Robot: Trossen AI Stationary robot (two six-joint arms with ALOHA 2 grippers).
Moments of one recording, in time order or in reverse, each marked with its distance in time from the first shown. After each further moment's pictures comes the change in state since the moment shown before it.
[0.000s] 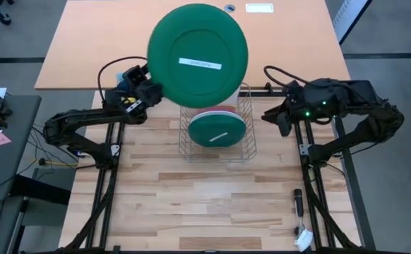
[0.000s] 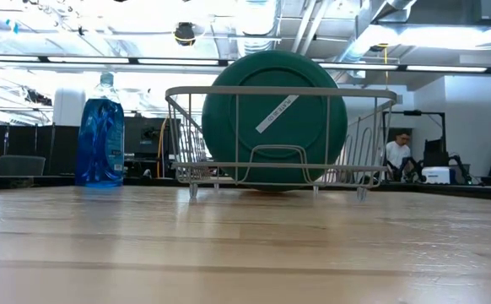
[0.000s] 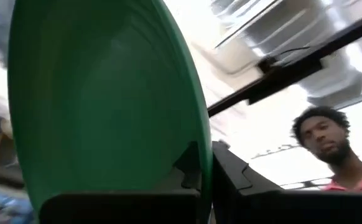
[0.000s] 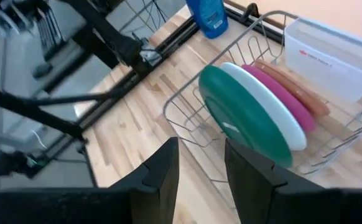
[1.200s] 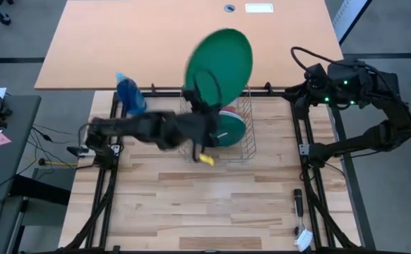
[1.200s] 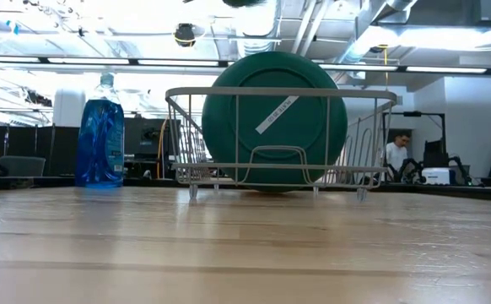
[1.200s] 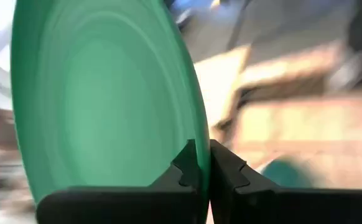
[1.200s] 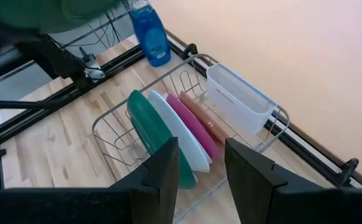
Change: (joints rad) left arm -0.472 0.466 1.228 -2.372 -1.258 1.284; right arm -0.286 -0.123 0.000 -0.085 -0.003 -0.384
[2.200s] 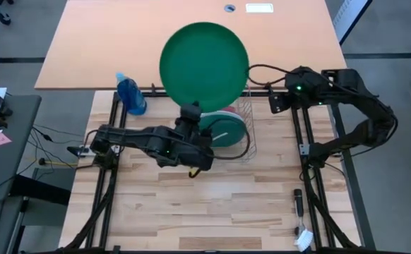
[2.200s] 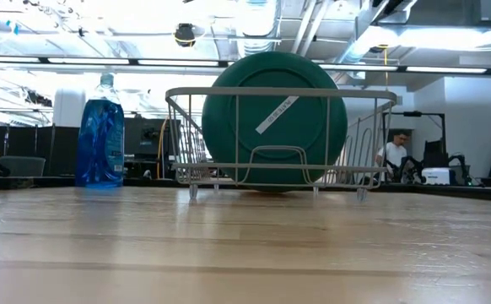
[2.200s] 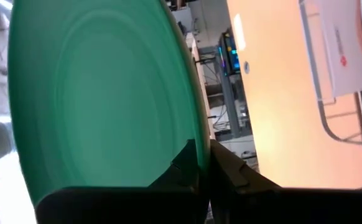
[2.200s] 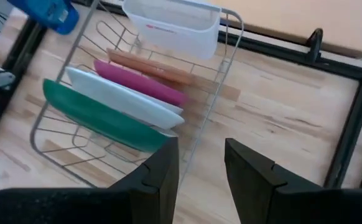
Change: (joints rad) left arm -0.109 0.104 0.003 -0.494 -0.644 0.380; right arm -0.024 0.191 -0.001 -0.231 0.084 0.509
